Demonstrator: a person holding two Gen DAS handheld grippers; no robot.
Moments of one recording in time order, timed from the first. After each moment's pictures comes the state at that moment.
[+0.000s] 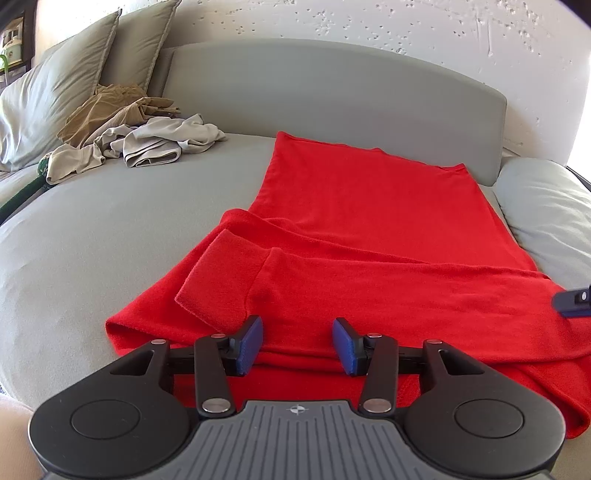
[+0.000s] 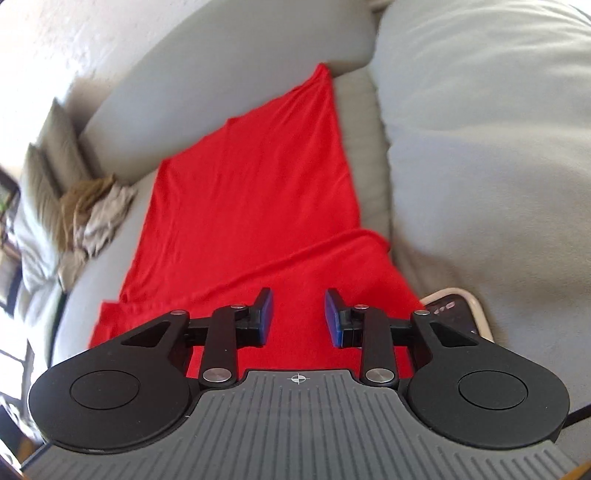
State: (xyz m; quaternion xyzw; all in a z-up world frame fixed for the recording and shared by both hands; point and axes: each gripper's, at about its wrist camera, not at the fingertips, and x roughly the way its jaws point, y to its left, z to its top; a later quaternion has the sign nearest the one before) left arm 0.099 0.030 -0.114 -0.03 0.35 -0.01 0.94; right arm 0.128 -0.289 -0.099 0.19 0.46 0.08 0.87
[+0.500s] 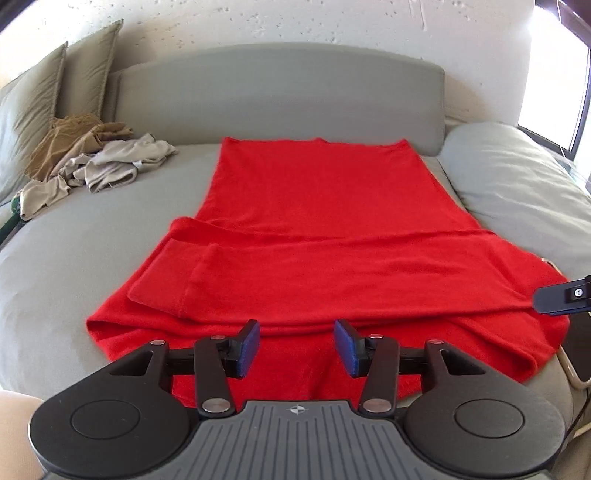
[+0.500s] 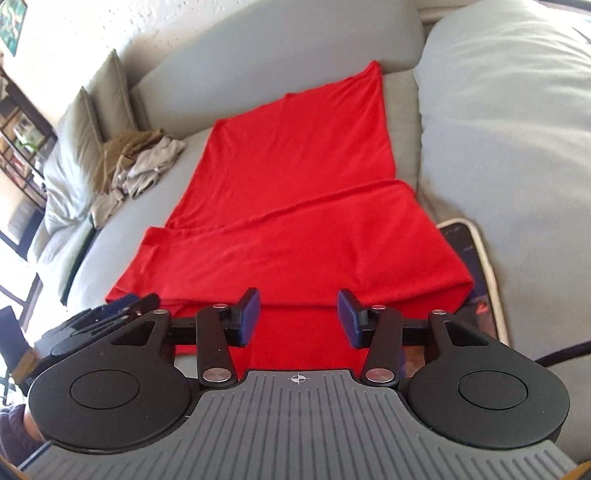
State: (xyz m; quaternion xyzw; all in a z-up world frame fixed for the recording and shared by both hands) left arm 0.068 -0.007 -0.100 0.03 0.37 -0.08 0.92; right arm 0.053 -0.275 -0.071 0.18 0.46 0.12 0.86
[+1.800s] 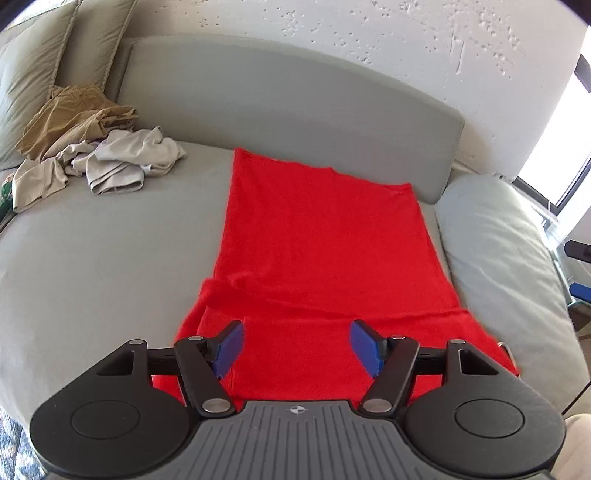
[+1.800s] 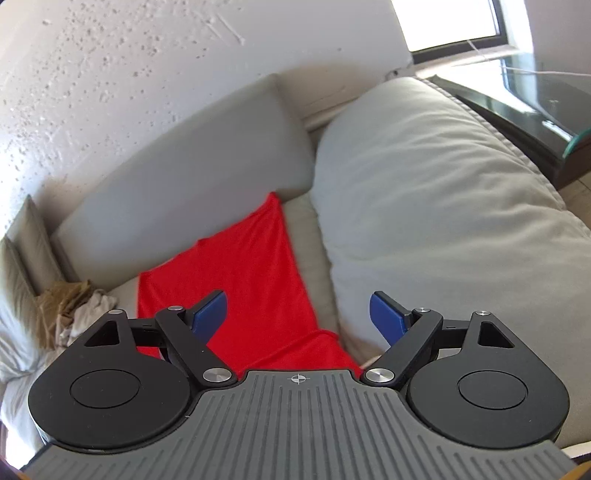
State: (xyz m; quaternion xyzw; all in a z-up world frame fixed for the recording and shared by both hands) left arm 0.137 0.063 0.005 -0.07 0.41 -0.12 0.90; right arm 0.100 -0.328 0.035 0.25 0.32 -0.07 0.91
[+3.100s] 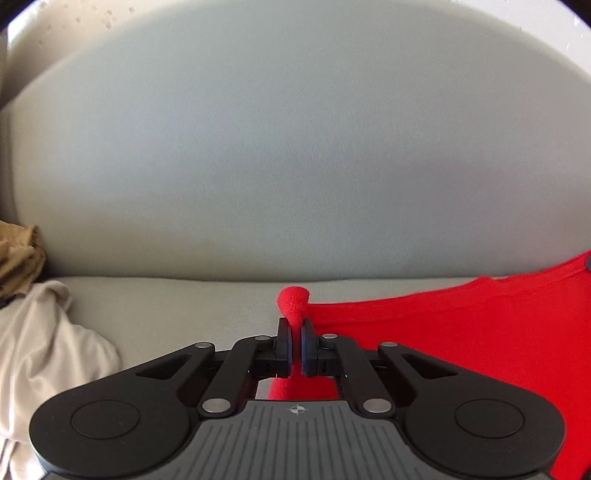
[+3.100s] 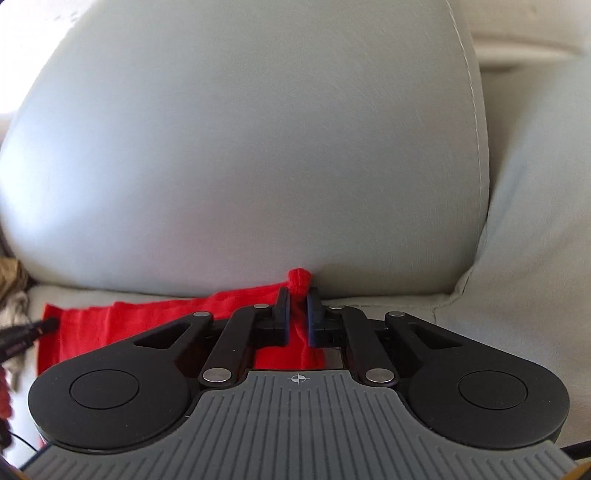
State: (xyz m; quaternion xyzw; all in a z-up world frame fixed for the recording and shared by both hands) left arm 0.510 0.051 -0.104 0.06 0.38 -0.08 0.92; right arm 0.485 -0.357 -0.125 0.16 0.42 0.00 0.89
